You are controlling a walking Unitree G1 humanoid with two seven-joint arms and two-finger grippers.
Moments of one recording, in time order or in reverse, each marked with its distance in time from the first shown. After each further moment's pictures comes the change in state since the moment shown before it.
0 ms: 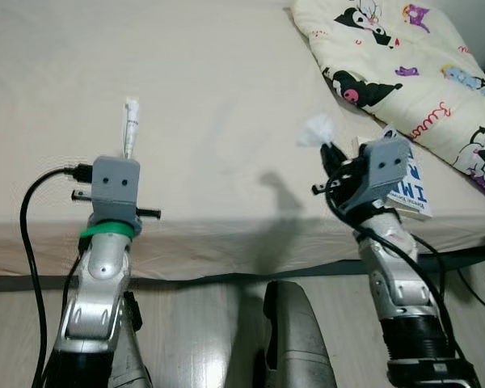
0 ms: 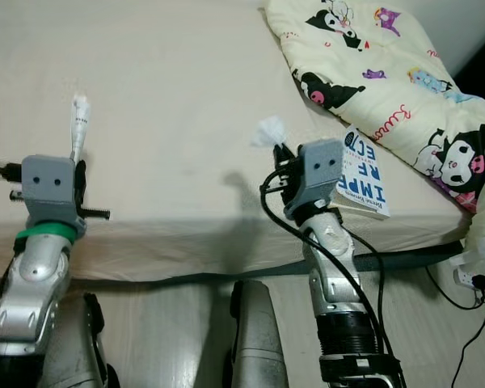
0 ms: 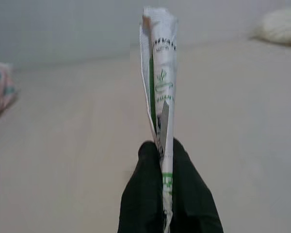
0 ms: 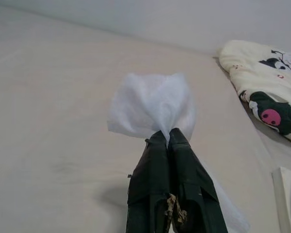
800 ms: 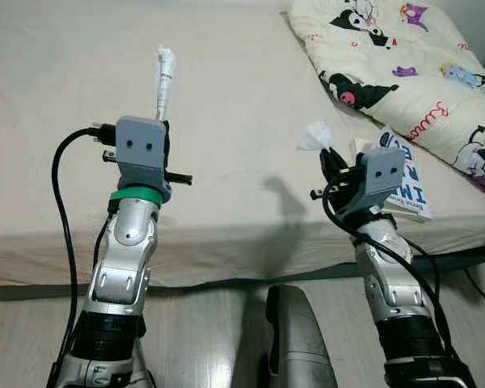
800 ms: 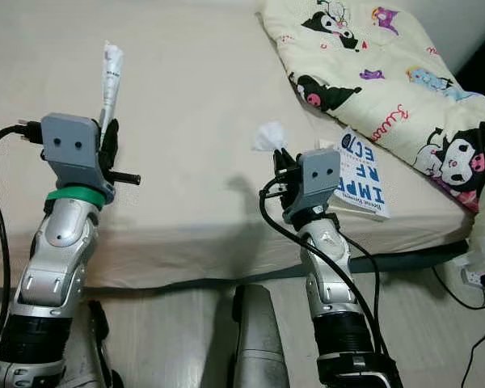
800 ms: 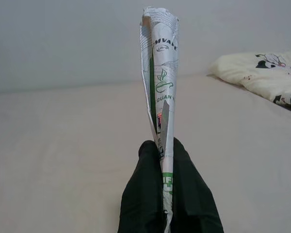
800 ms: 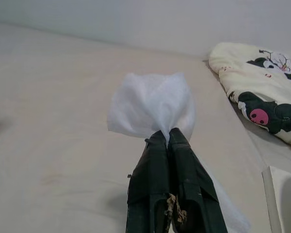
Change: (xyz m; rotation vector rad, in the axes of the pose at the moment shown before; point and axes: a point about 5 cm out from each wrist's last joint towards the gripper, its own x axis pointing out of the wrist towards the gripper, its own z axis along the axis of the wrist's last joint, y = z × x) left arm 0.014 -0.036 0.022 -0.123 -0.068 -0.102; right arm -0.004 -0.004 -0.012 0.018 -0.003 -0.032
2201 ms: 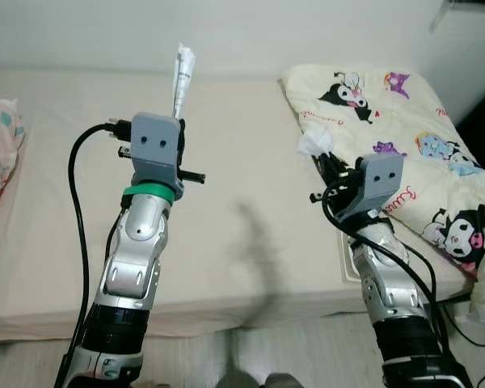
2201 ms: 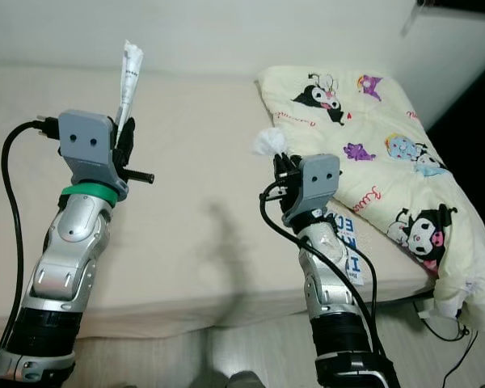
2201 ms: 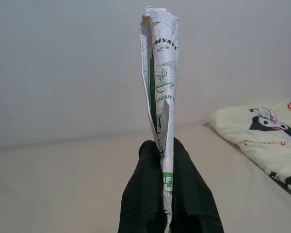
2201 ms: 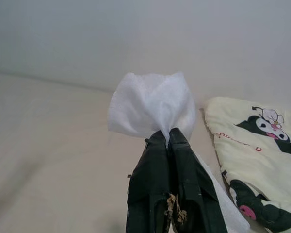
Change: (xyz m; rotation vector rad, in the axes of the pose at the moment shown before) left arm 0.005 -0.014 0.004 -0.026 -0.011 -0.055; right arm -0.001 0.000 -0.005 0.013 -0.003 -0.009
